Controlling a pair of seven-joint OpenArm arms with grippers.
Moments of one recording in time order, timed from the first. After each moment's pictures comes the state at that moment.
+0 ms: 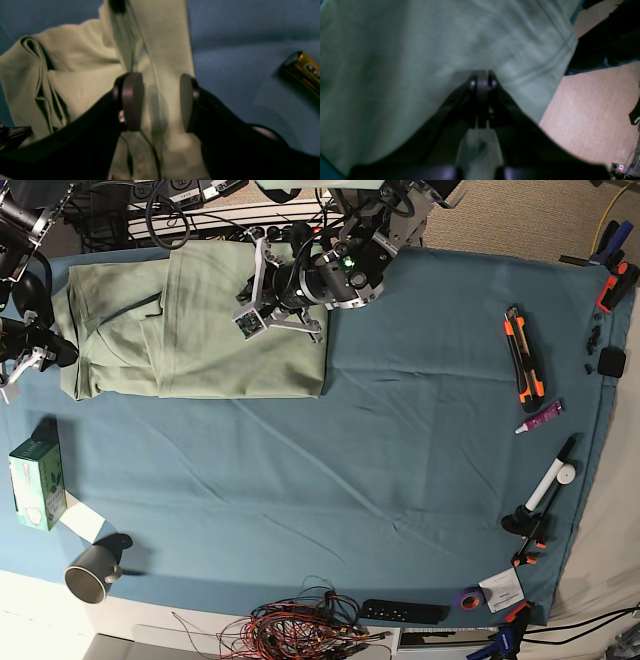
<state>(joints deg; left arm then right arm) 7.2 3.6 38.3 95.7 -8.2 -24.1 47.5 8.4 44.3 31.2 47.6 55.0 39.8 -77.6</state>
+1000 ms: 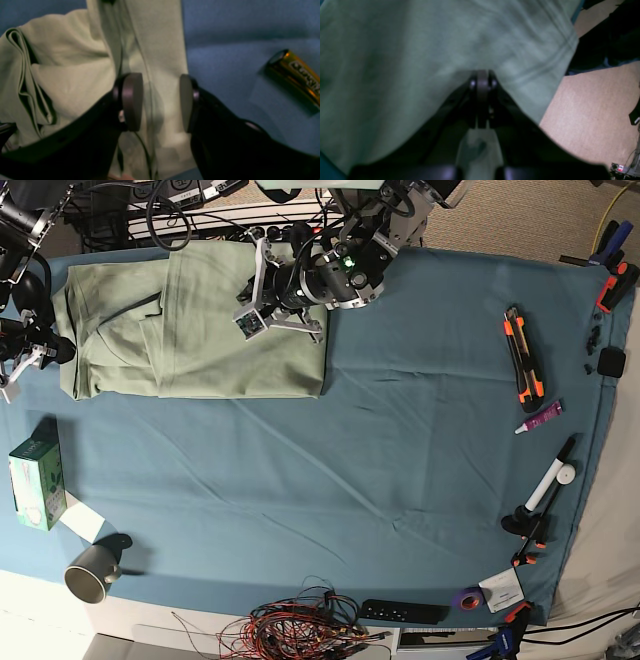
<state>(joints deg) 7.2 3.6 38.3 95.7 -8.2 -24.1 47.5 8.7 44.5 31.2 47.6 50.5 40.0 -77.3</state>
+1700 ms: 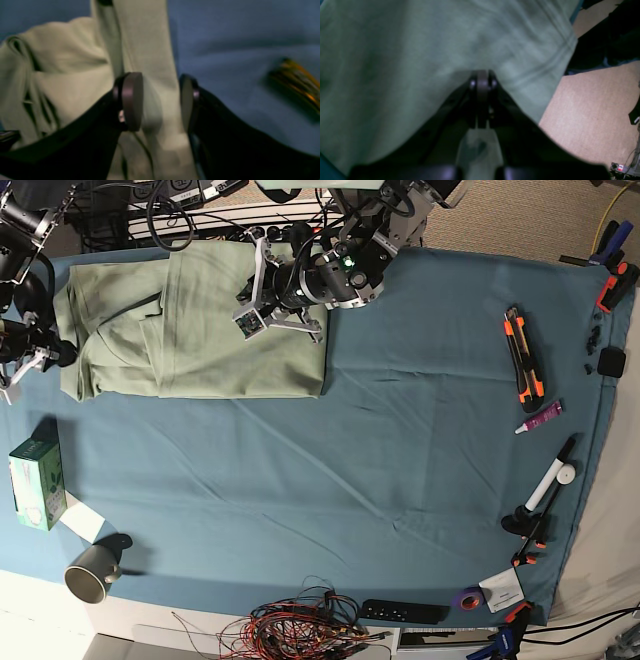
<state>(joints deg) 7.2 3.6 38.3 95.7 -8.2 -24.1 47.5 8.9 43.0 31.0 48.0 51.0 39.9 -76.3</state>
